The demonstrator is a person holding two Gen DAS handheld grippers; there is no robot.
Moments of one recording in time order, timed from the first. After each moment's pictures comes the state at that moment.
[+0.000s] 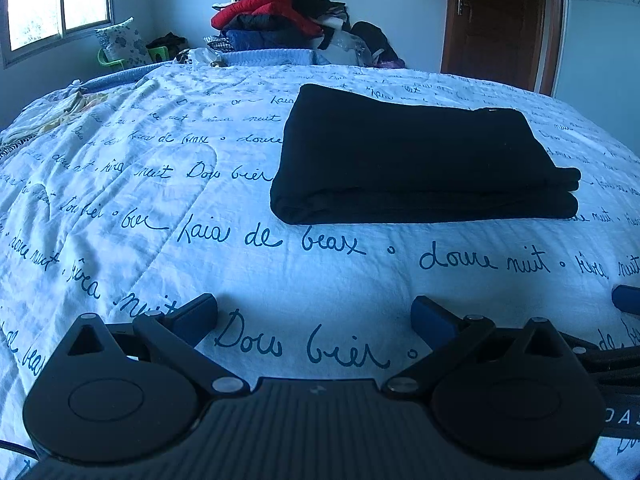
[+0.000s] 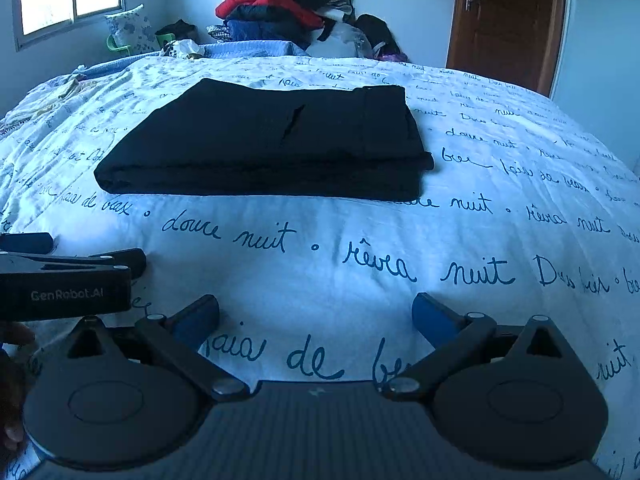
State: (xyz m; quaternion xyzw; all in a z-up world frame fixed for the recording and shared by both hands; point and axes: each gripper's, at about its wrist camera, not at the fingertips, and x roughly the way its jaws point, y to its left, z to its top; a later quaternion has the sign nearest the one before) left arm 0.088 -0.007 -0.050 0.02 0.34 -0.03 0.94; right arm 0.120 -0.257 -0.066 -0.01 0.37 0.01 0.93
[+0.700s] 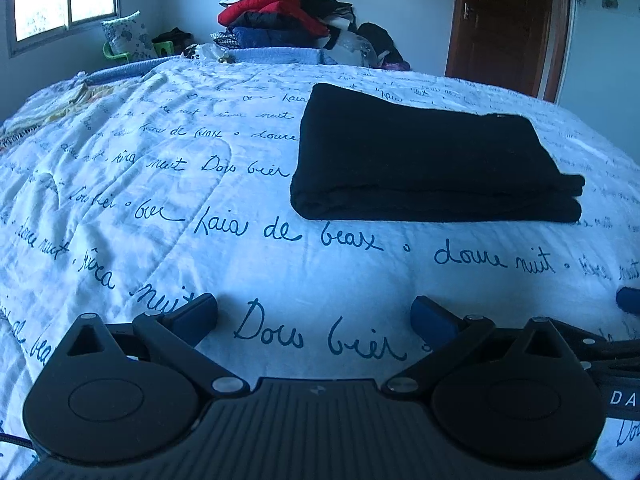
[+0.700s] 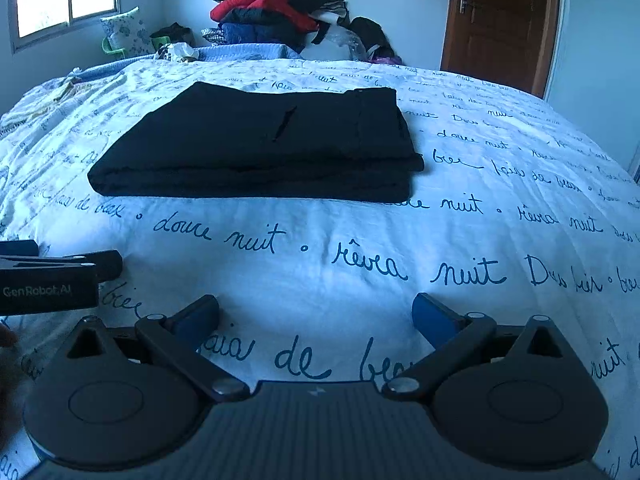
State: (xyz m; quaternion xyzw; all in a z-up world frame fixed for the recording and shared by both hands) left arm 0.084 0.004 -0.049 0.01 0.34 -0.03 0.94; right arm 0.118 -0.258 -0.066 -0.01 0.36 0.00 0.93
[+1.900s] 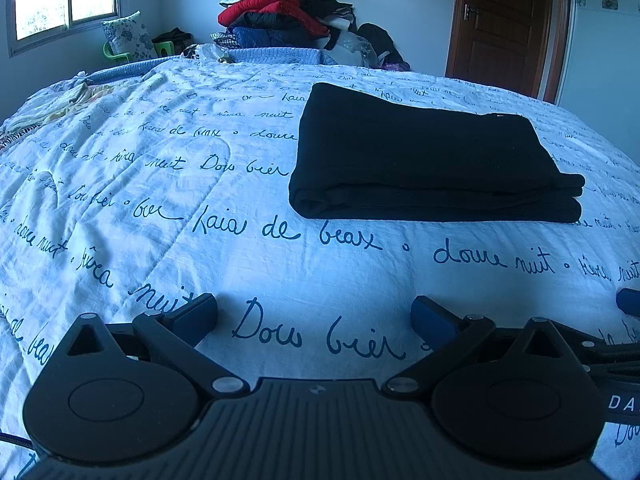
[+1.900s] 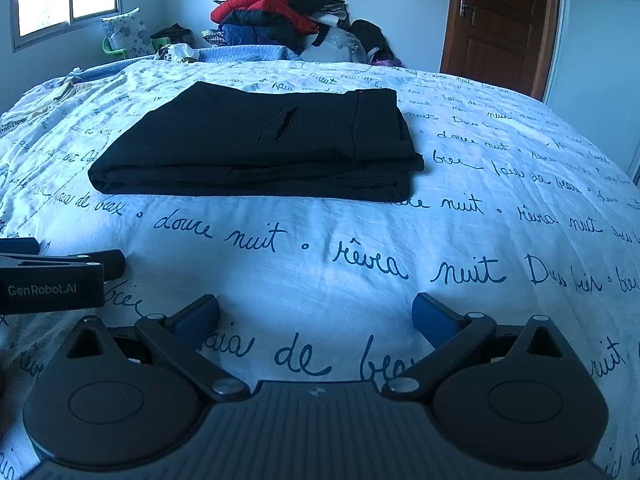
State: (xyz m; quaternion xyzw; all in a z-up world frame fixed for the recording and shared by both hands) left arm 0.083 0.005 -0.050 0.01 0.34 -0.03 0.94; right arm 0.115 -0.256 -0.069 -0.01 0.36 0.00 0.93
